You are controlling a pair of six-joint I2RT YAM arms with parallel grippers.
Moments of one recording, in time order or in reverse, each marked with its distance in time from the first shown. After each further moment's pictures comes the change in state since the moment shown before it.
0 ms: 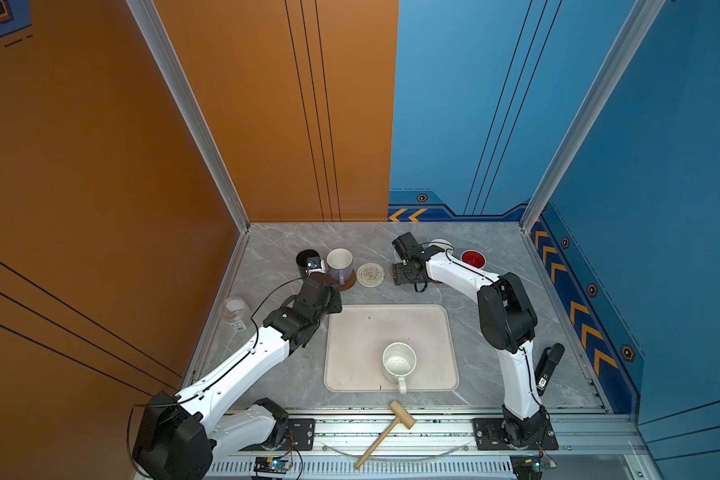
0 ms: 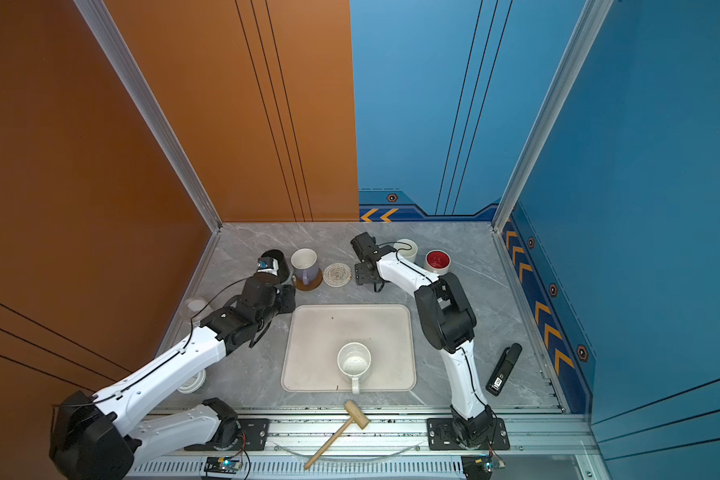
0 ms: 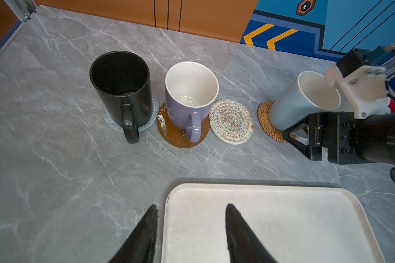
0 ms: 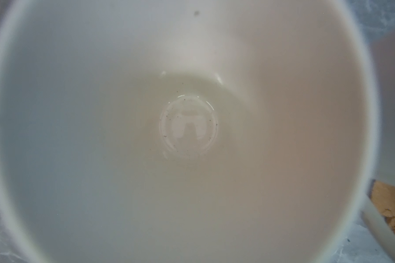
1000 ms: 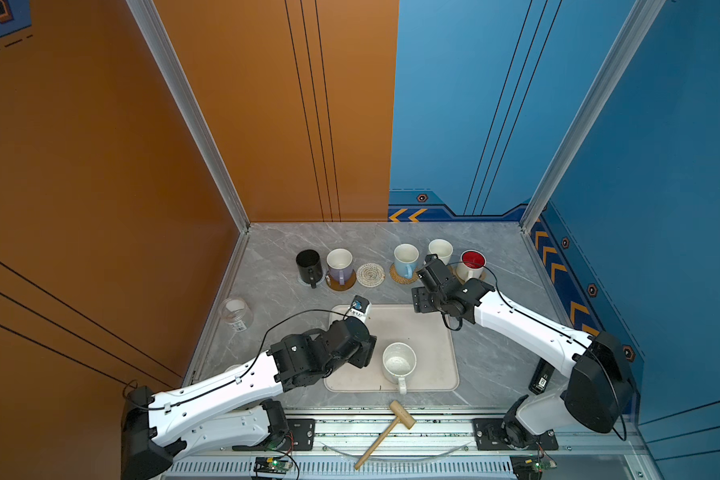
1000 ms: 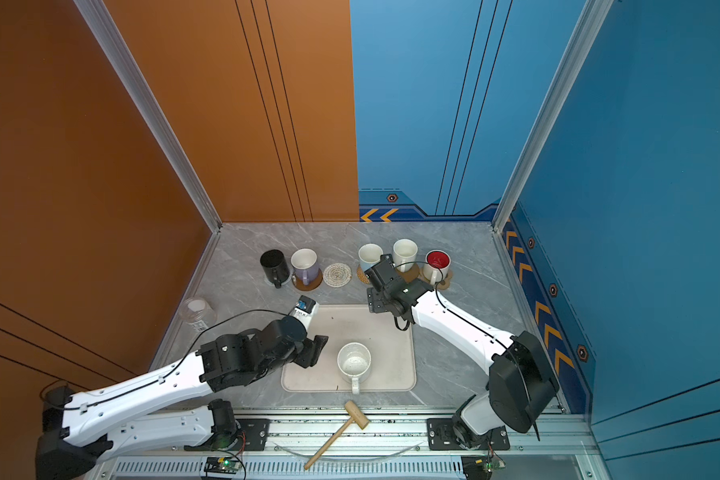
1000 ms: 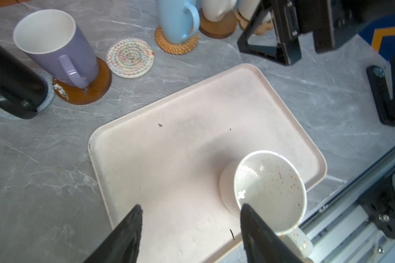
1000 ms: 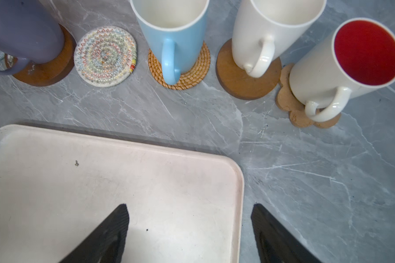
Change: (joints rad) left arm -0.582 -0.103 0.056 -0.333 -0.048 -0.005; right arm 0.134 -0.662 -0.557 0.008 0.104 0.050
